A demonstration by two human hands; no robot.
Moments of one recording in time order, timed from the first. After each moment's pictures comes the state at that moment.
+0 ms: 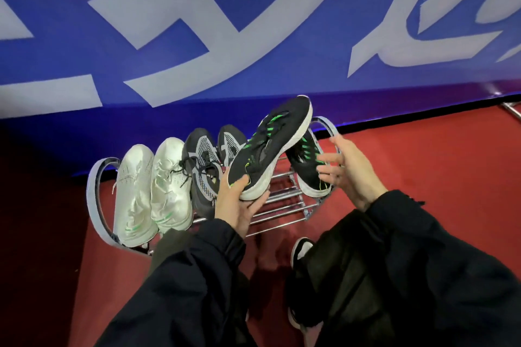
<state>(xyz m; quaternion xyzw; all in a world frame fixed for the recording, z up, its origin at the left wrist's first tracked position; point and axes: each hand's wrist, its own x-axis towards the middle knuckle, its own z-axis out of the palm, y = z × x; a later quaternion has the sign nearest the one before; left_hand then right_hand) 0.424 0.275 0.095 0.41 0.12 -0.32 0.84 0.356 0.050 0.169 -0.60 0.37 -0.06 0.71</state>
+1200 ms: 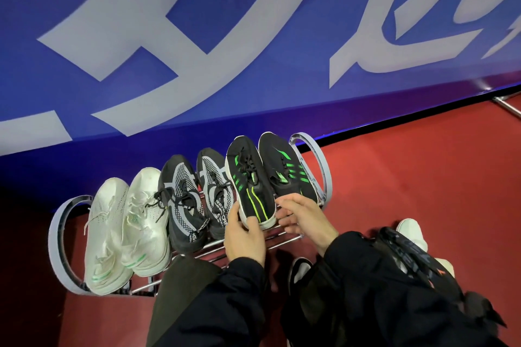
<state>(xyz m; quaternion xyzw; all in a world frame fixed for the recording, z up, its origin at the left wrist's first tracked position) 0.397 0.203 0.050 0.83 0.09 -0.11 0.54 0.355 0.068 0.095 -0.63 0.33 0.05 0.70</state>
